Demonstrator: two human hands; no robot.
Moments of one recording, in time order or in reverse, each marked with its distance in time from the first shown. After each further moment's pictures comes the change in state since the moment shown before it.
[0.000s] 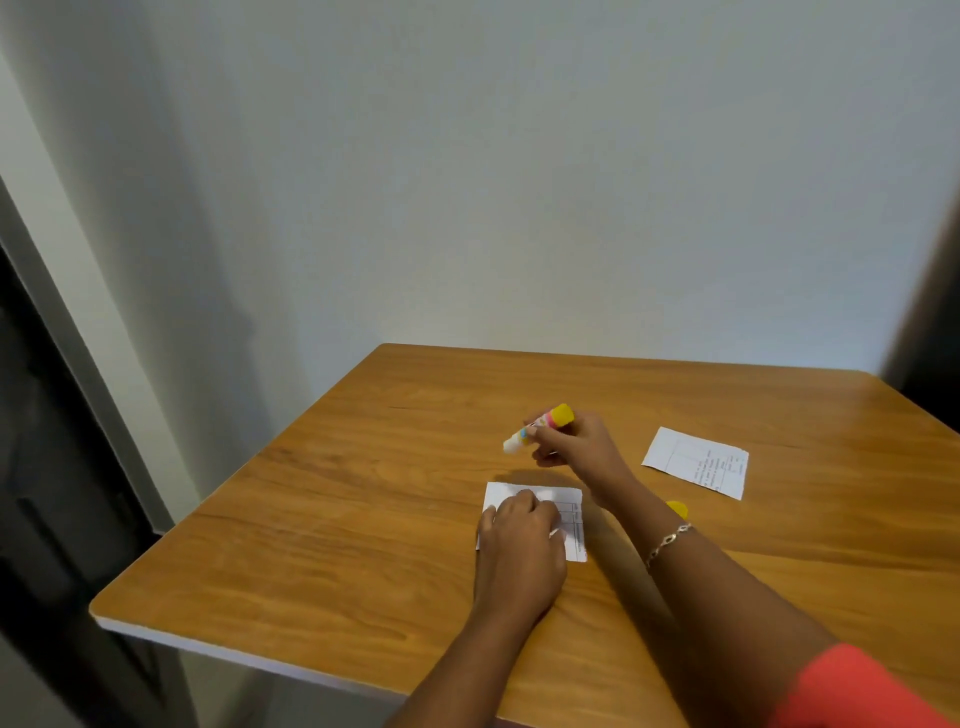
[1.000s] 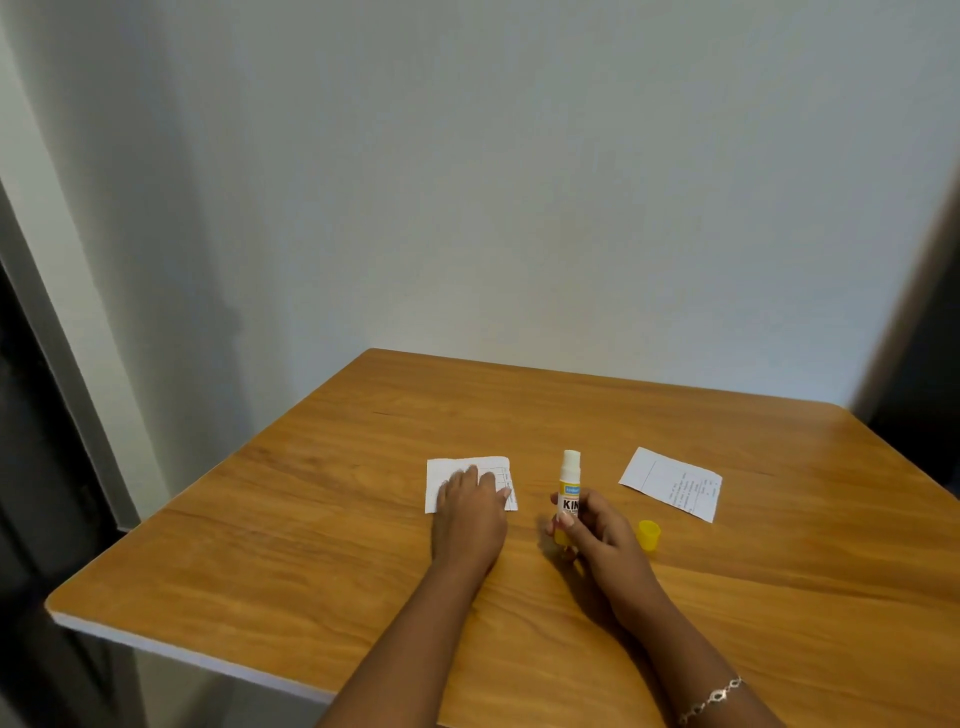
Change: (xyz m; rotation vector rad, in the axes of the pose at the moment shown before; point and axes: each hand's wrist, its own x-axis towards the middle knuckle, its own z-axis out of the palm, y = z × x) left_hand 0.048 -0.033 0.009 0.105 -0.060 -0.197; right_hand -0.079 0.035 -0.021 0.080 -0.006 -0.012
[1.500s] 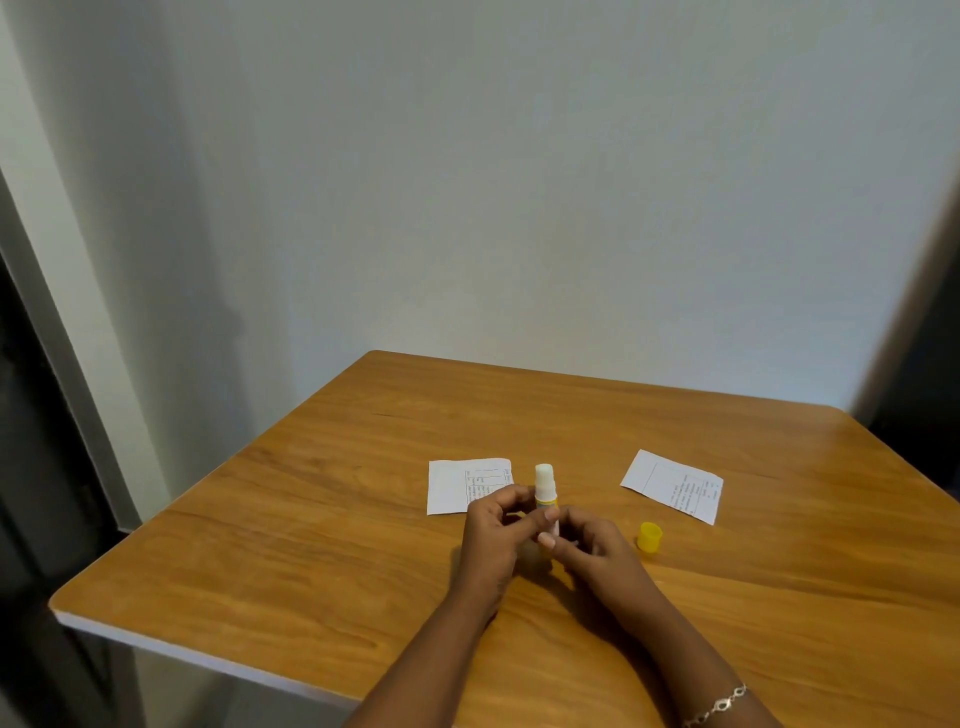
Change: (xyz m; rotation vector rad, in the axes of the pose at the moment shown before) left_hand -0.040 0.029 -0.021 -1.390 -0.055 -0.029; right_hand -0.001 -0.003 -0.002 -0.124 -0.191 -0.025
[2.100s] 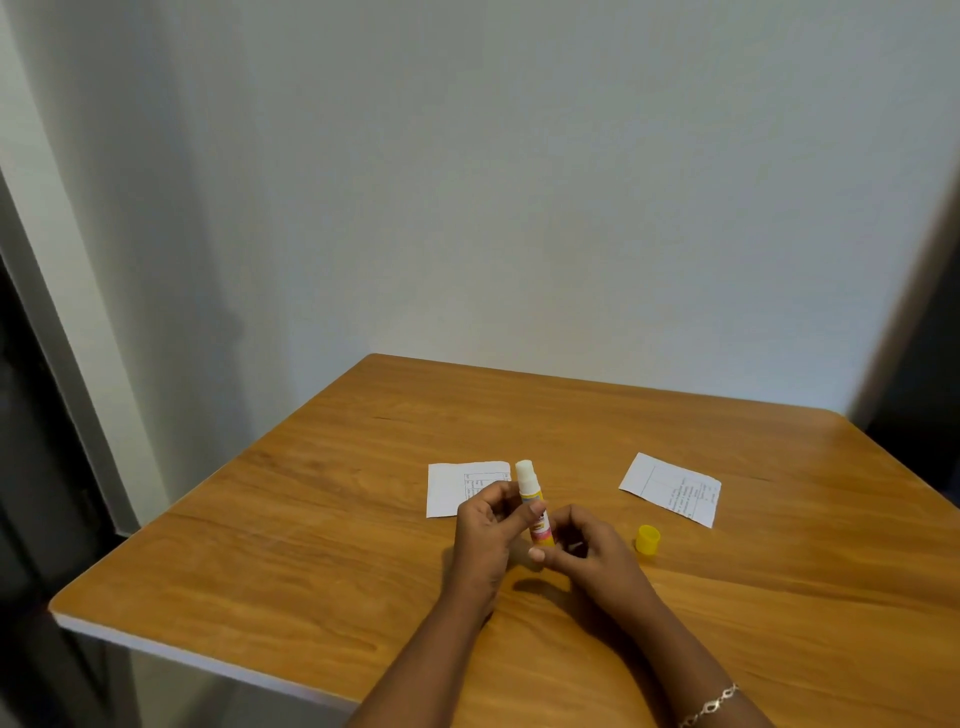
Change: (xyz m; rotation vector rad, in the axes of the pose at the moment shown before) left_hand 0.002 0.005 -0.001 -0.101 0.074 0.004; right_hand 0.001 0.002 0.002 -0.140 0.103 0.043
